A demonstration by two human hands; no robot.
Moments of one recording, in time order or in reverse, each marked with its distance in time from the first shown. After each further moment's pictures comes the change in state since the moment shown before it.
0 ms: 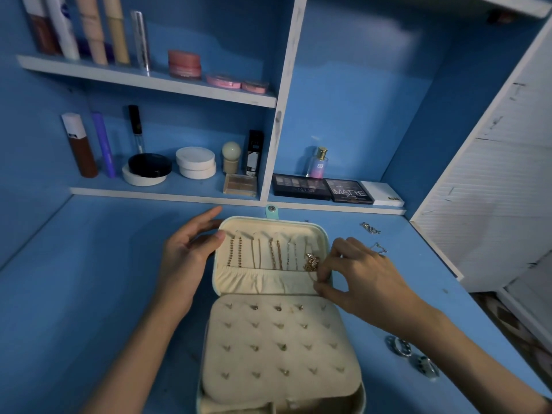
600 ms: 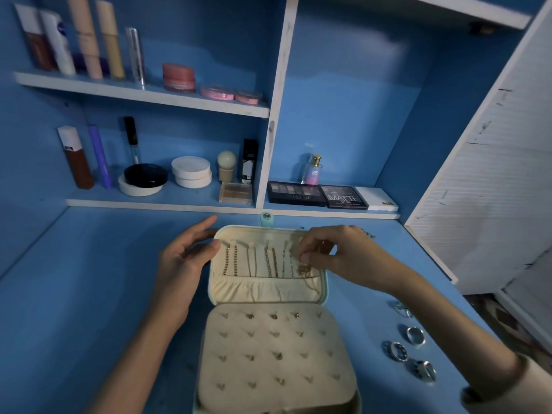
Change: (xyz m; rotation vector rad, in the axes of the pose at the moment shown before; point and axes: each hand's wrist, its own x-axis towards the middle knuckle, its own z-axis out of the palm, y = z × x) left_hand -0.001 0.002 0.000 -0.018 -0.011 -0.008; right_hand 0.043 0.003 -0.027 0.539 -0.217 0.163
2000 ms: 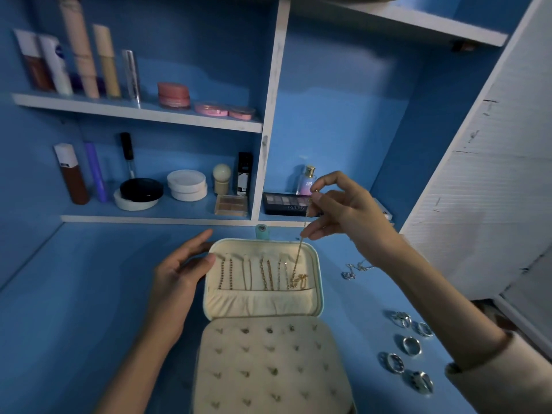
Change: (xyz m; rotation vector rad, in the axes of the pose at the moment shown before) left_hand 0.001 -0.002 0.000 -0.010 -0.001 -0.001; right_hand 0.024 -0.011 -0.031 0.717 0.301 0.015
